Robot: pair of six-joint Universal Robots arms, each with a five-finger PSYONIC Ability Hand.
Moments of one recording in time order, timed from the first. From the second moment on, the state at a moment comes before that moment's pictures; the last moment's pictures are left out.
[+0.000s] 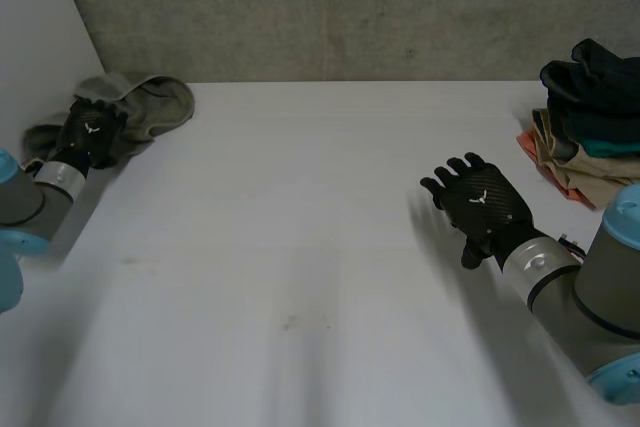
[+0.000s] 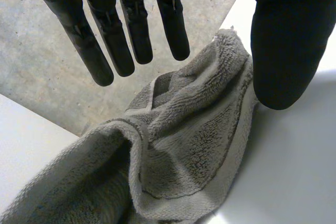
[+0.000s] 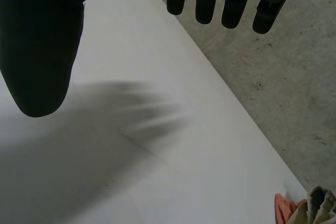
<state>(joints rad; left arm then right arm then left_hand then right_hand) 4.84 -2.96 -0.42 3.51 -1.03 3.78 1.86 -1.19 1.83 -0.42 1.28 2.51 0.60 0.58 0.58 0.59 0.41 0.24 0.21 0.22 0.21 0.04</state>
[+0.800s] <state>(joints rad) 4.84 -2.71 -0.82 3.79 -1.02 3.81 1.86 -1.19 1.83 -0.42 1.29 2.50 1.15 1.20 1.19 1.20 0.98 0.24 0.21 0.22 0.21 0.04</state>
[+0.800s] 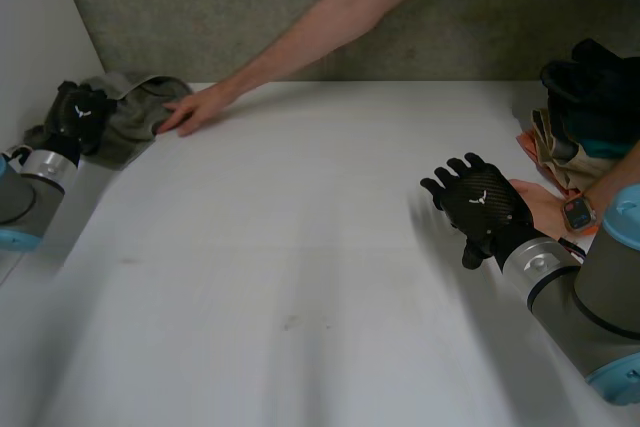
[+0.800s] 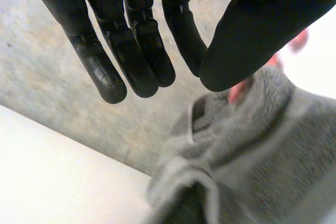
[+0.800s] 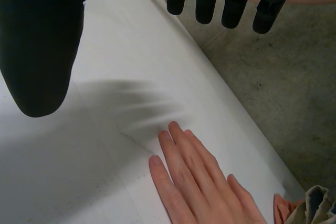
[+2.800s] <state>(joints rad) 4.01 -1.87 -1.77 3.54 -1.13 3.52 1.83 -1.29 1.80 -0.36 1.35 2.51 0.38 0.37 0.37 0.36 0.19 0.24 0.21 0.22 0.21 0.04</state>
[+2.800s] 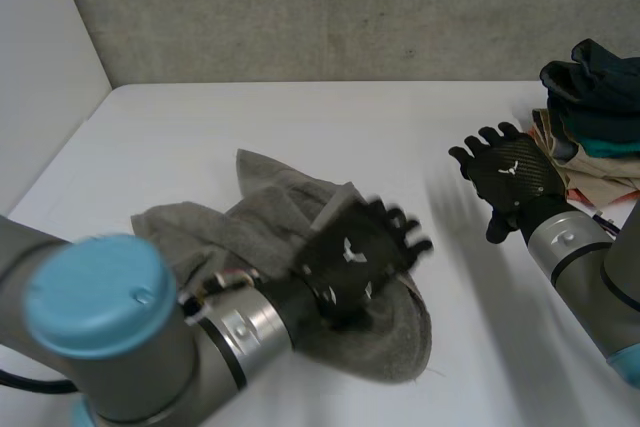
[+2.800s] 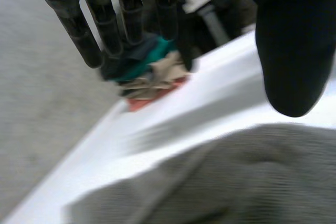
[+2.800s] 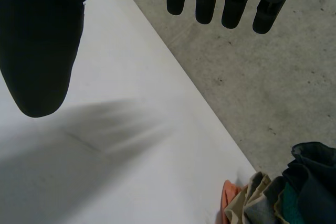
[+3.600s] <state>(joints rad) 4.52 -2.04 -1.74 3.36 -1.47 3.63 2.13 -0.61 0.87 0.13 1.17 2.17 1.00 0.95 0.94 0.95 0.76 0.68 0.68 0.67 0.67 0.48</state>
